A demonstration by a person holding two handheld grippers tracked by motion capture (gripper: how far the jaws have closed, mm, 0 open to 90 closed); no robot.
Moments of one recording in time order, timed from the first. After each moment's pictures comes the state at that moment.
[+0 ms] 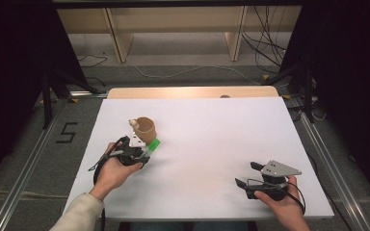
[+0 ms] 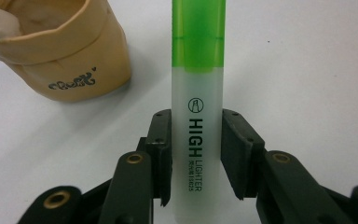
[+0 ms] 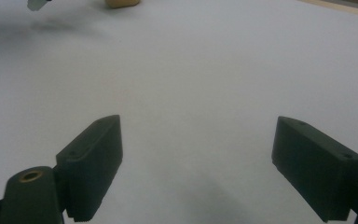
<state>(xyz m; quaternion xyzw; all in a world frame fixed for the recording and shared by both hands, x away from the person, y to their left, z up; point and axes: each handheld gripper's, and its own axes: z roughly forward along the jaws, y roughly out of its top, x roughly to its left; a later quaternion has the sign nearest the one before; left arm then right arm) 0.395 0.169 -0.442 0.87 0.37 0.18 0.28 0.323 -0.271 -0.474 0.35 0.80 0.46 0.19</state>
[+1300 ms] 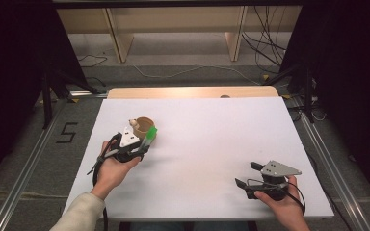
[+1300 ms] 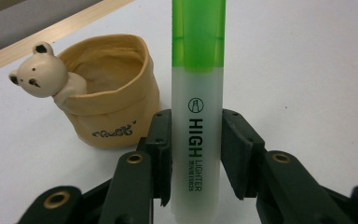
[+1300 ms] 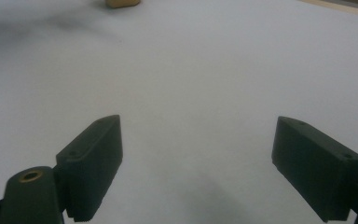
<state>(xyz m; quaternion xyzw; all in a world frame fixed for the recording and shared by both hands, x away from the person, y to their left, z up) 0.398 0.179 -0.440 0.80 0.38 0.25 0.38 0.323 -0.271 -0.474 0.35 0.80 0.46 0.19</state>
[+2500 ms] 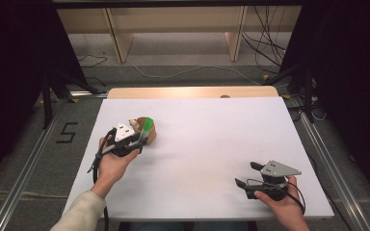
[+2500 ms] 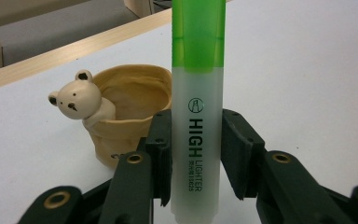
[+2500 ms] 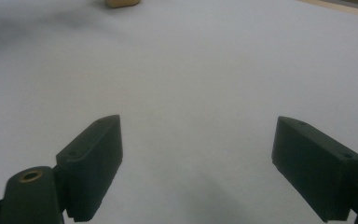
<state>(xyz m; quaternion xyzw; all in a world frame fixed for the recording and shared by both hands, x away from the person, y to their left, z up) 0.407 0.183 -0.430 0.77 0.41 0.26 0.42 0.323 -0.271 -0.474 0.35 0.80 0.45 0.19</state>
